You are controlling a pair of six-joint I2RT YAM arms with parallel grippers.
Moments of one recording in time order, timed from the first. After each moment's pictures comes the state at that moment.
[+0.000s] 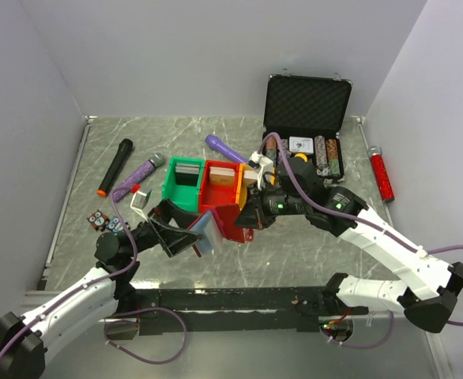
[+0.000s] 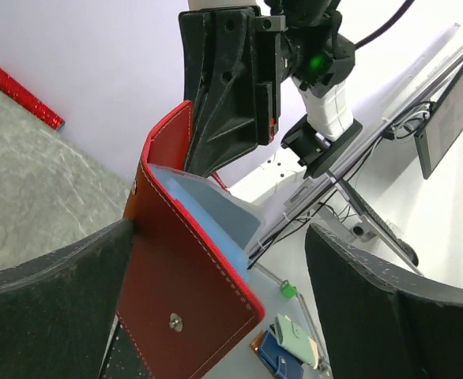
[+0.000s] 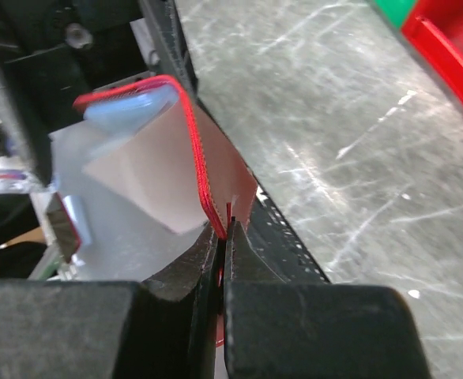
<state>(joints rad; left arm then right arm) -0.60 0.67 0.16 1.02 0.60 -1.12 0.84 1.09 1.21 -0.70 -0.38 0.46</state>
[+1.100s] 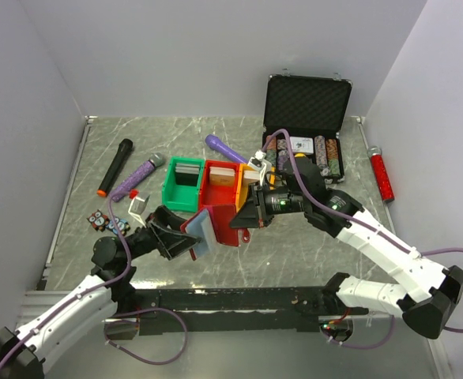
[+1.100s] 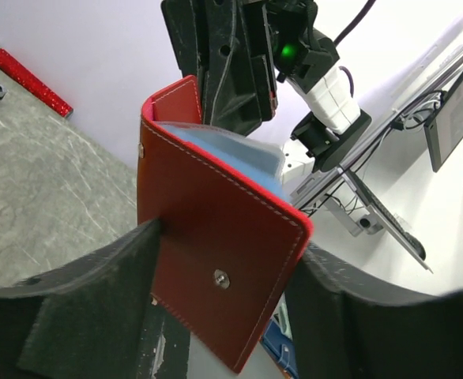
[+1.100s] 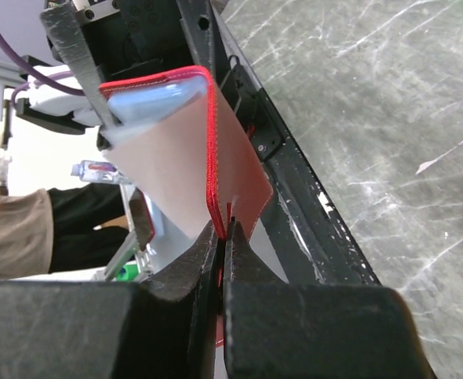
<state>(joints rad) -0.60 0.52 0.13 0.88 0.60 -1.09 0.75 1.06 1.07 -0.47 -0.66 0.62</state>
